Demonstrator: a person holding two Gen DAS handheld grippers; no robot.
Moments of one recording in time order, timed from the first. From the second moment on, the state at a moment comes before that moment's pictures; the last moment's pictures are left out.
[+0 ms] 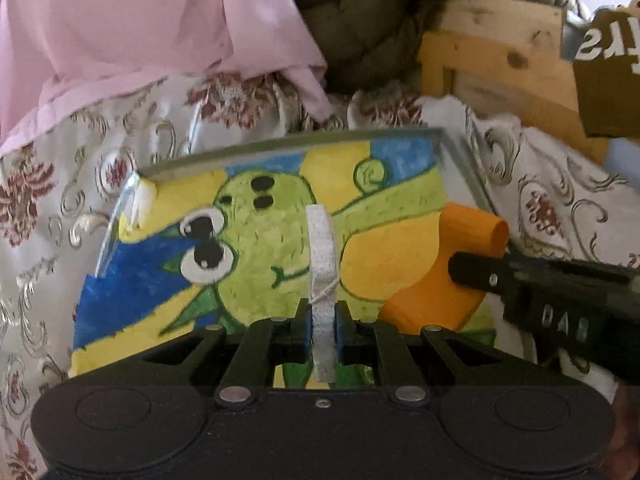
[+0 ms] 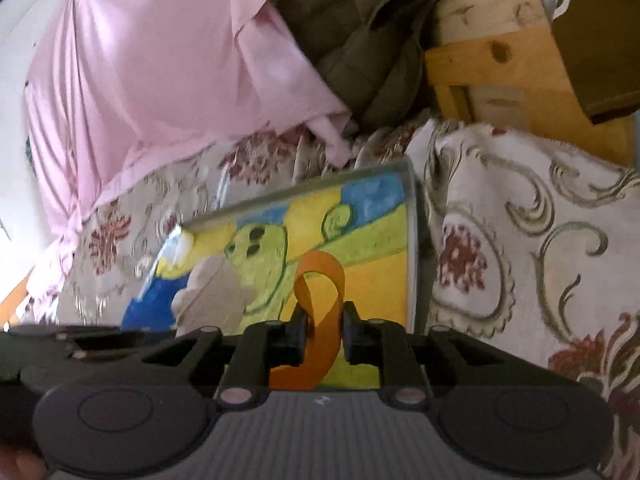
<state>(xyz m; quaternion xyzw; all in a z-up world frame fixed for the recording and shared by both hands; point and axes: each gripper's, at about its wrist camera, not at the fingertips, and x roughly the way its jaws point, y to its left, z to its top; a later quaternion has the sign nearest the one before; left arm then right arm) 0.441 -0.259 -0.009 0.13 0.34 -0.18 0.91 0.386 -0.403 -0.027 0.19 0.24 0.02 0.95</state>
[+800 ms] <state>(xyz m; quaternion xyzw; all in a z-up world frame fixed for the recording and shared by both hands) 0.412 -0.223 0.029 0.05 0.35 -0.12 0.93 0.334 -0.413 0.005 0.18 0.21 0.00 0.96</state>
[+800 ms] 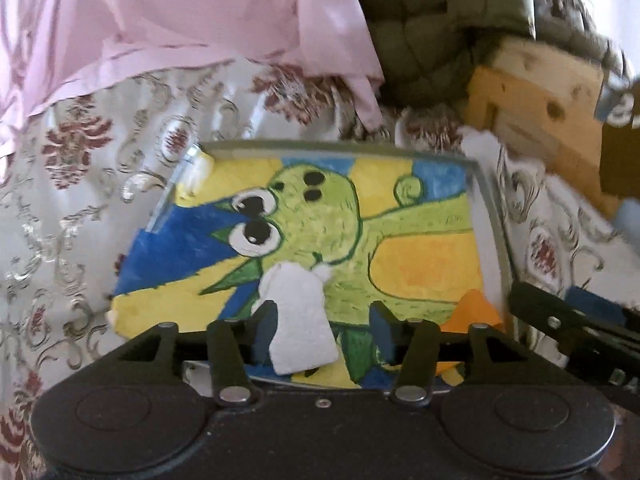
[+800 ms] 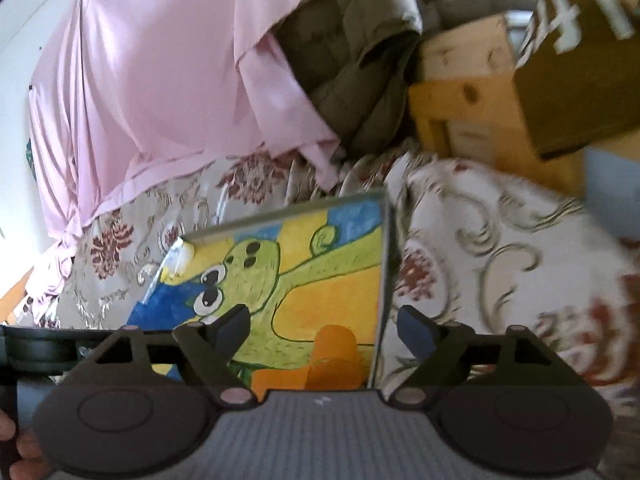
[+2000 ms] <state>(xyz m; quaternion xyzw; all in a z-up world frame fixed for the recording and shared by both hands) 0.092 -0.061 0.062 0.00 0.20 -0.07 0.98 0.022 -0.283 0.027 0.13 0.11 -0.09 0.98</state>
